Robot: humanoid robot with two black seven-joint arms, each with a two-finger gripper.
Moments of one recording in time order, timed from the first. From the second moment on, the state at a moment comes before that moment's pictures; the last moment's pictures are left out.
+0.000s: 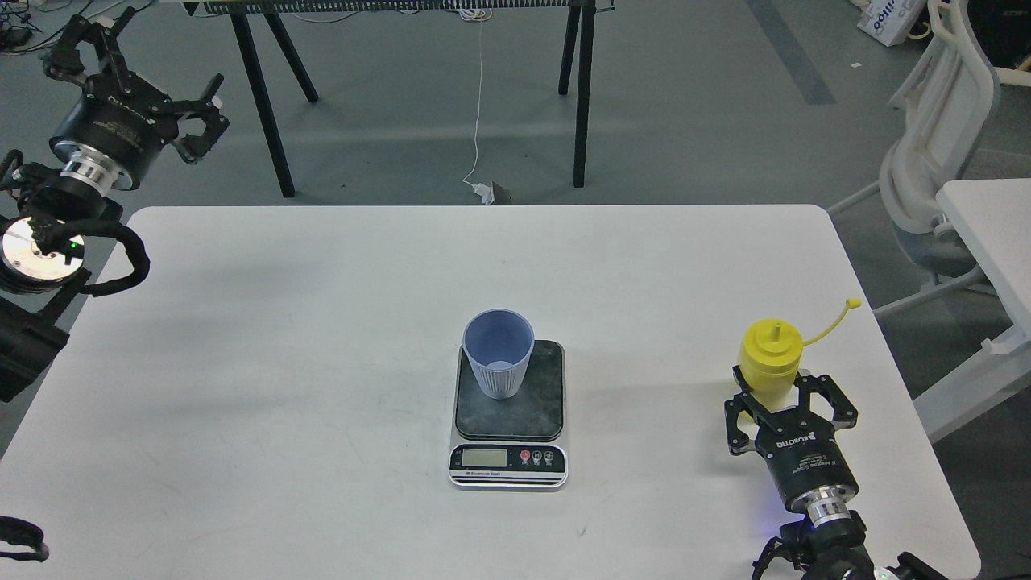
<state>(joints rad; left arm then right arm) -0.82 0.54 -0.79 -0.66 -0.21 -0.49 -0.18 -0.05 -0.25 0.92 1.11 0.22 0.49 0.41</state>
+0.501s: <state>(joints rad) -0.82 0.54 -0.79 -0.67 -0.21 -0.49 -0.18 -0.18 -0.30 0.94 1.17 0.22 0.49 0.42</state>
